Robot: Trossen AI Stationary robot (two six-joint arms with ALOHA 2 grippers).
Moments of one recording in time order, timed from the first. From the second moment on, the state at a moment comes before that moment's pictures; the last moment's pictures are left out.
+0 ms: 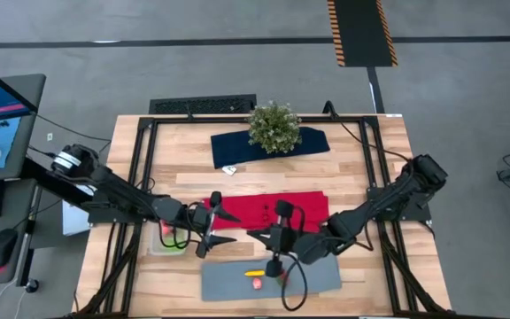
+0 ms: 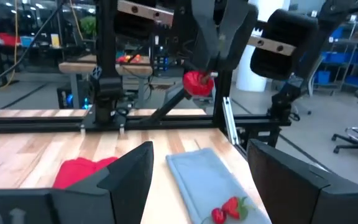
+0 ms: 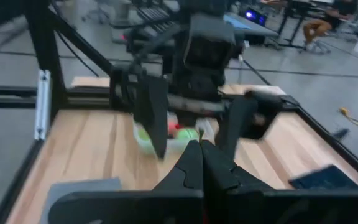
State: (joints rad) left arm -0.40 1.42 0.46 1.02 -0.18 -0.07; right arm 0.54 1.71 1.29 0.07 0.69 0.05
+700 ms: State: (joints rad) left arm -0.39 1.49 0.49 1.10 -0.21 -0.07; right arm 0.46 1.76 1.29 0.18 0.54 0.02
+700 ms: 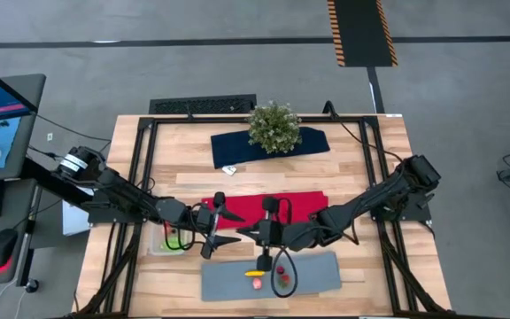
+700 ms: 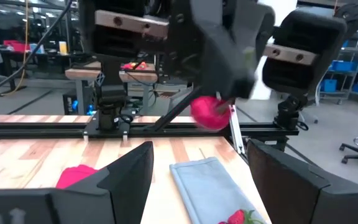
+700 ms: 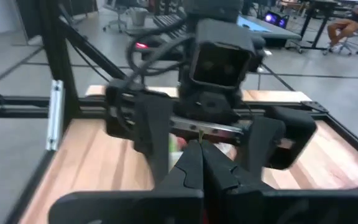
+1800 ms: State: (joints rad) left arm -0.39 1.49 0.49 1.16 -0.19 -0.07; right arm 0.42 1.82 1.29 0.27 0.45 0.04
